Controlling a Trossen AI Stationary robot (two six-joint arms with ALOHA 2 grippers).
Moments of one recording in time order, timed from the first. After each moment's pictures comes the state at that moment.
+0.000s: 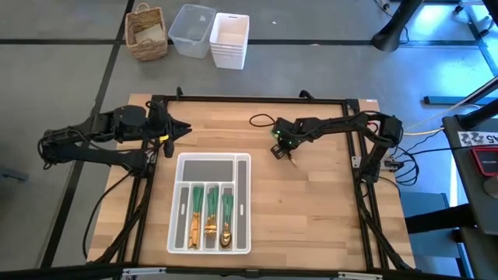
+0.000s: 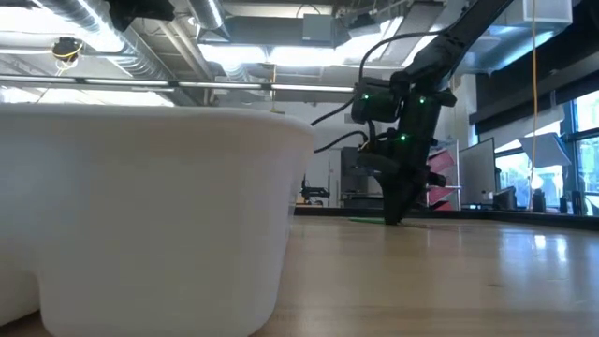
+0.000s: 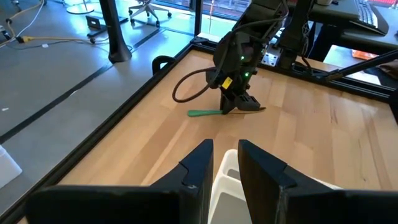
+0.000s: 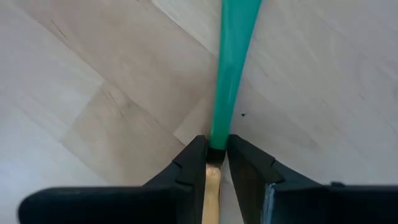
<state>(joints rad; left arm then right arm) 0.11 0.65 0.95 -0.70 -0.26 -0.18 -0.35 1.79 0.98 -0.47 0.03 0.52</state>
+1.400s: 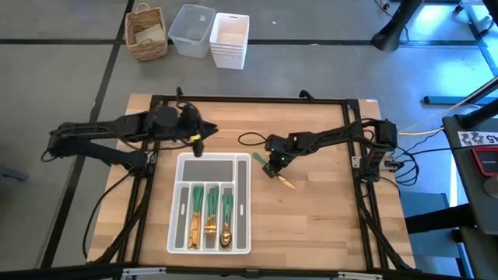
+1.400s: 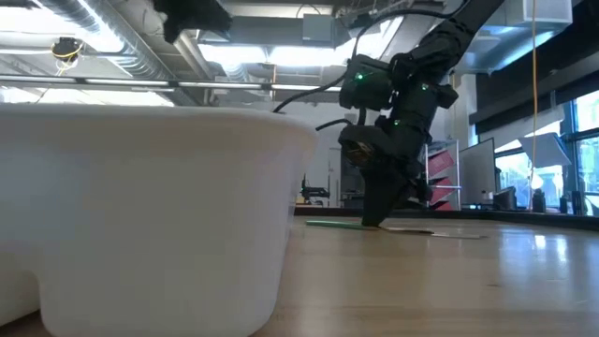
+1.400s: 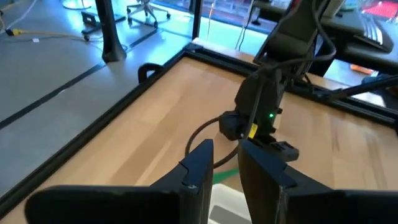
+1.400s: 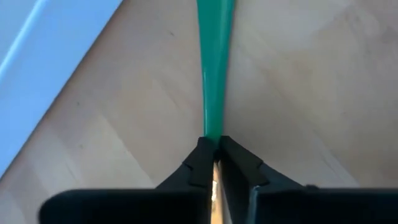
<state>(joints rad) 0.11 0.93 0.95 -0.41 -0.26 -0.23 -0.14 1.81 0.98 -0.32 -0.21 0.65</state>
